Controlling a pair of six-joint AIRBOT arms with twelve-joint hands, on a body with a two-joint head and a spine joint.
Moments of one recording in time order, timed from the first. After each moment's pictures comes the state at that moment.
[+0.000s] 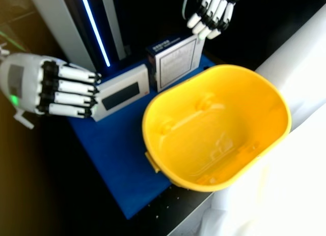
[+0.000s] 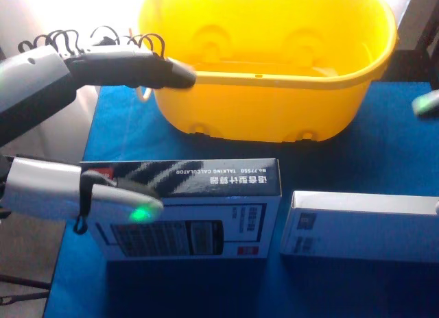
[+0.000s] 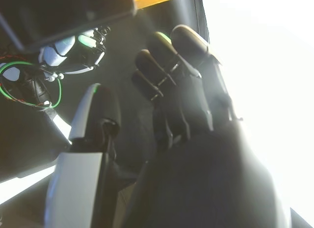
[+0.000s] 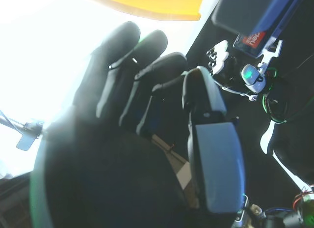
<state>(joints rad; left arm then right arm) 0.85 -0.66 0.77 0.11 -0.96 0.62 -1.41 -0.77 0.82 -2.89 -1.59 2.78</state>
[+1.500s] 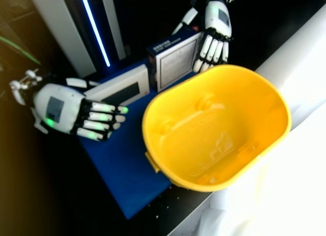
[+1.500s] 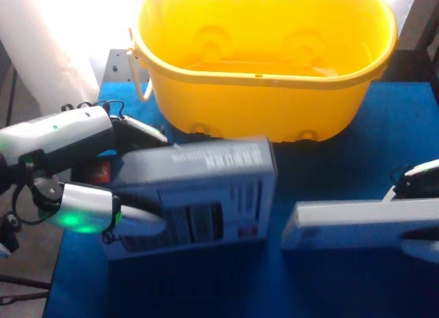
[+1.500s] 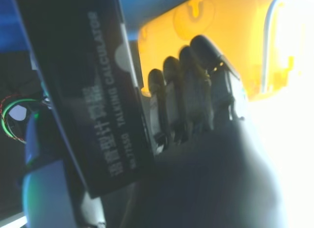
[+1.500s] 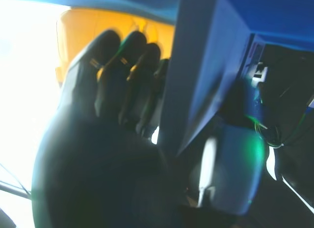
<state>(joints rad) 0.86 -0.81 0.90 0.08 -0.67 0.59 -1.36 -0.91 0.90 -2.85 -1.28 2.77</state>
